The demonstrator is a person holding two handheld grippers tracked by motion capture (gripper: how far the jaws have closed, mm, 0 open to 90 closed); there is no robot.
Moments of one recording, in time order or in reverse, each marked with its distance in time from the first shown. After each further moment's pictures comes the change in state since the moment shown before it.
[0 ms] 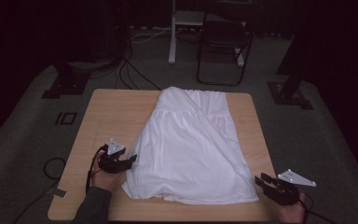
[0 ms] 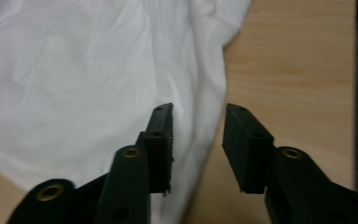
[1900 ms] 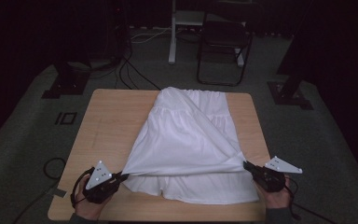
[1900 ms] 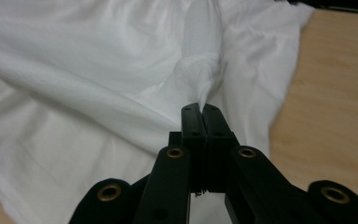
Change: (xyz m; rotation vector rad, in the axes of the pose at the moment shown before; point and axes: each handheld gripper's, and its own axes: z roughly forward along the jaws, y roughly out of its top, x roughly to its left) left arm -0.057 -0.025 -0.103 -0.142 -0.189 0.181; right arm 0.025 0.031 0.011 -0.093 0.070 -0.107
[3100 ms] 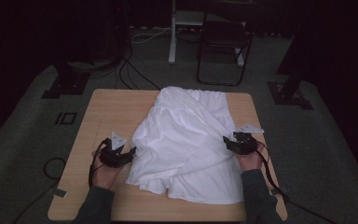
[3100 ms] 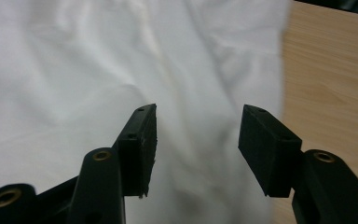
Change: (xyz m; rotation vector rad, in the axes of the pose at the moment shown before) left arm 0.064 0.023 0.078 0.142 0.289 -0.079; right arm -0.021 0.069 0.126 0.143 -0.173 0.012
